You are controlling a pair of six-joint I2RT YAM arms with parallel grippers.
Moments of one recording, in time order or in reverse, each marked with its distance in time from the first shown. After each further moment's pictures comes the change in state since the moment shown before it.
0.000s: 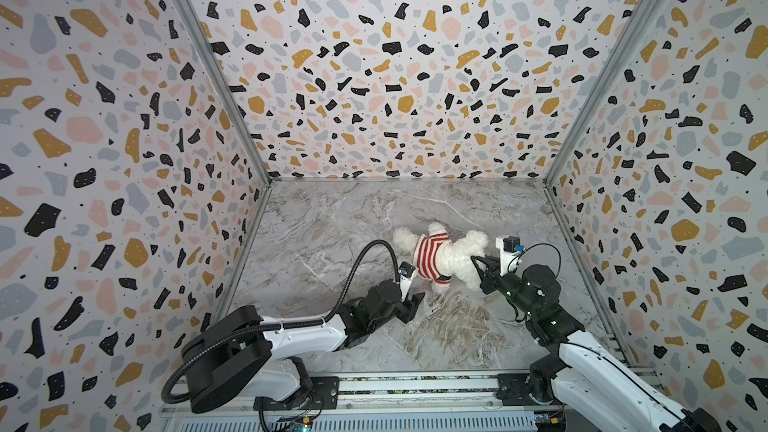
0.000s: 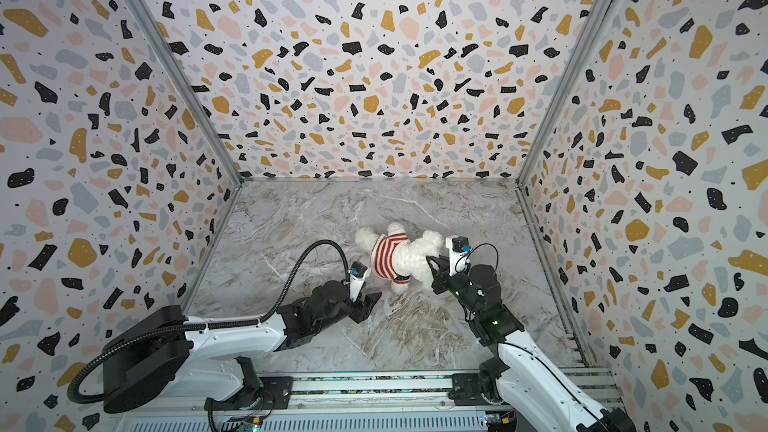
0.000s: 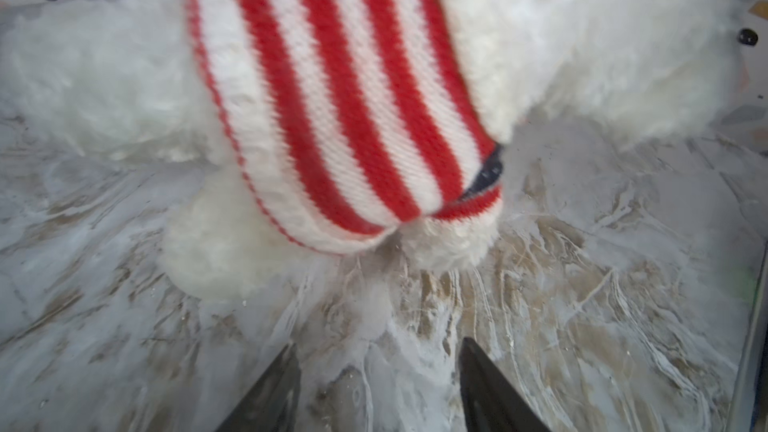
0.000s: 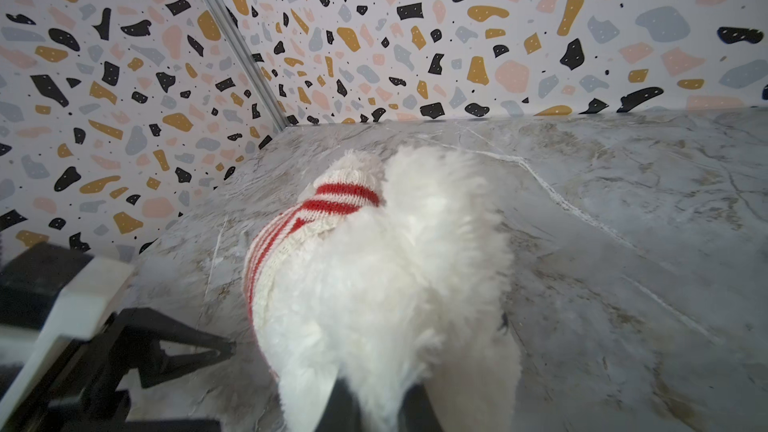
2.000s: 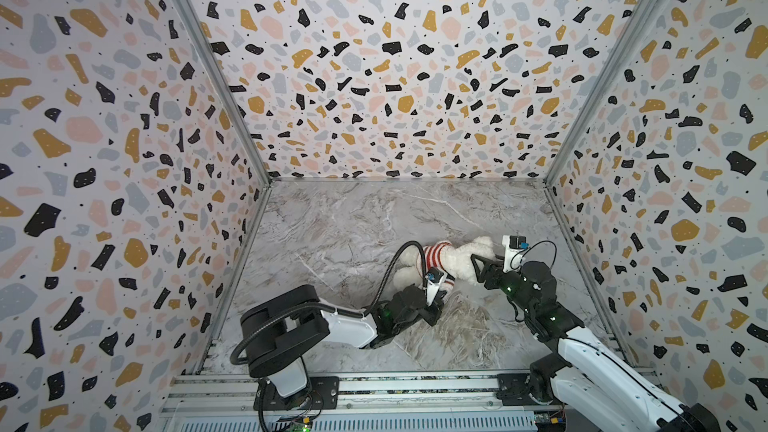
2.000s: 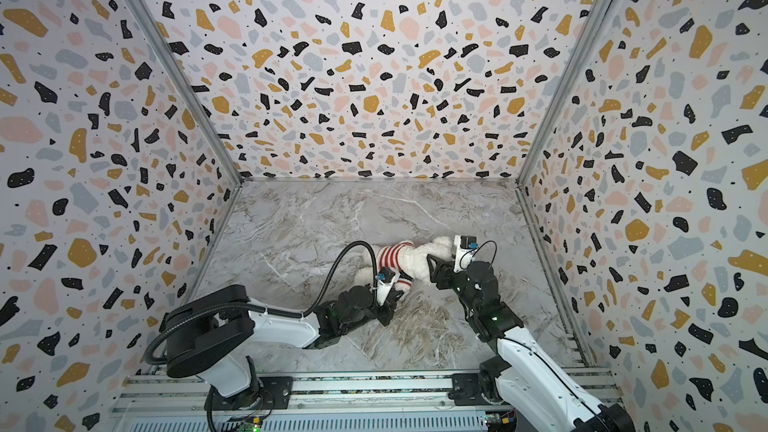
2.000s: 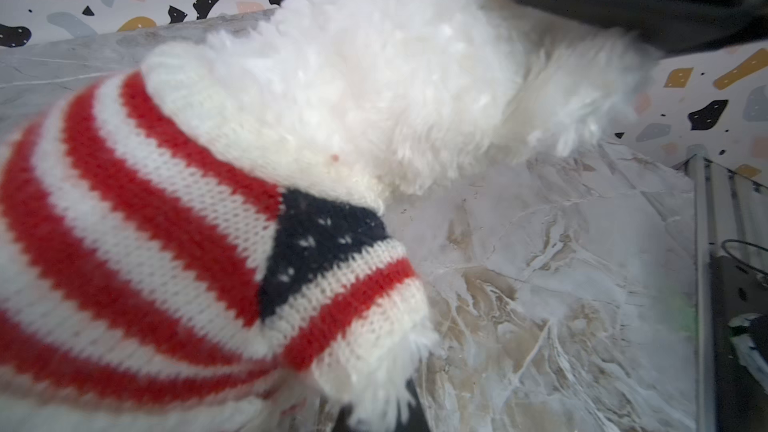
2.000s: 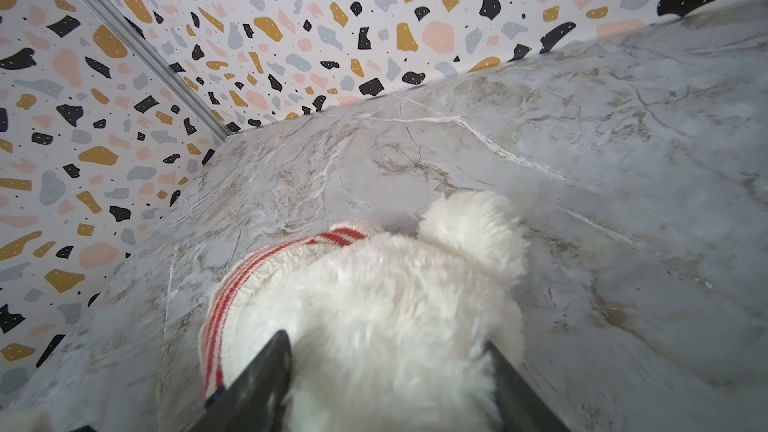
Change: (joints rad) left arm -0.080 0.264 0.120 0.286 0.043 0.014; right arm -0.011 -0.002 0.011 -0.093 0.121 0.103
